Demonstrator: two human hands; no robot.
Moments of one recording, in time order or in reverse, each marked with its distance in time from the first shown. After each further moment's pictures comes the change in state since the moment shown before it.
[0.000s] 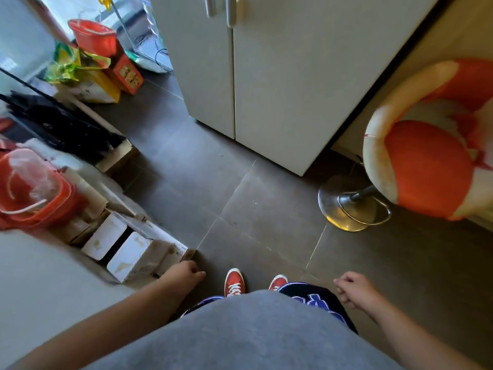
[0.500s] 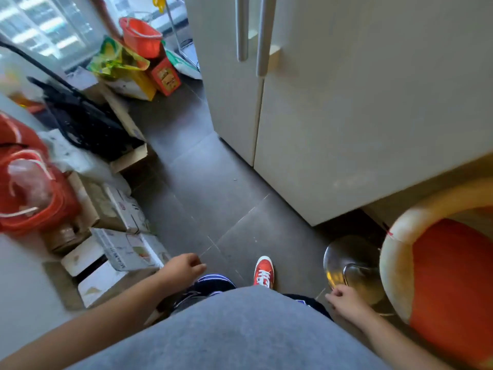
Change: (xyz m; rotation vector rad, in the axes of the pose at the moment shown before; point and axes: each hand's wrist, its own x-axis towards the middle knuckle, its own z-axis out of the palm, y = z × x) left_hand 0.100 0.136 -0.115 -0.219 0.148 -0.048; right_hand 0.169 -0.183 -0.125 -0.351 -0.102 -0.155
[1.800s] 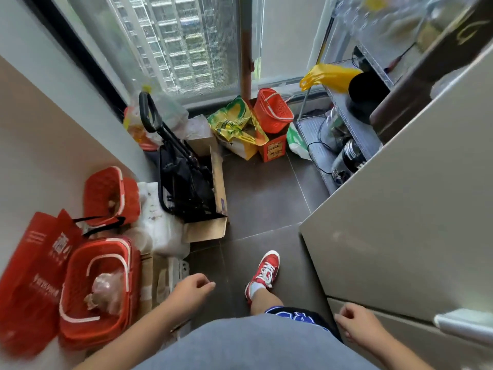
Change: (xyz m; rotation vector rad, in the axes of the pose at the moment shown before) left_hand 0.209 -0.117 -0.395 -0.673 0.254 -0.270; right_hand 0.146 -0.645 -0.054 -0.447 -0.062 -0.381
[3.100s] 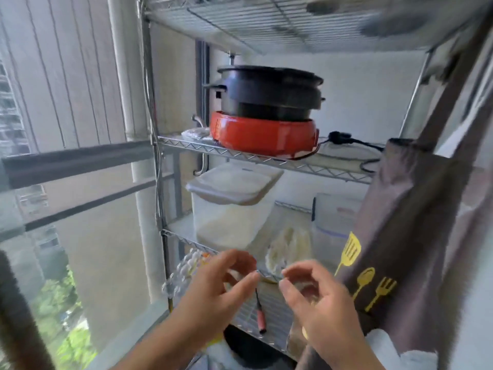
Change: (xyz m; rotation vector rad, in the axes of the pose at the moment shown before) left_hand 0.133 0.774 -0.281 -0.076 -0.197 1.691; right_hand 0.039 -0.422 -0.526 0.637 1.419 -0.630
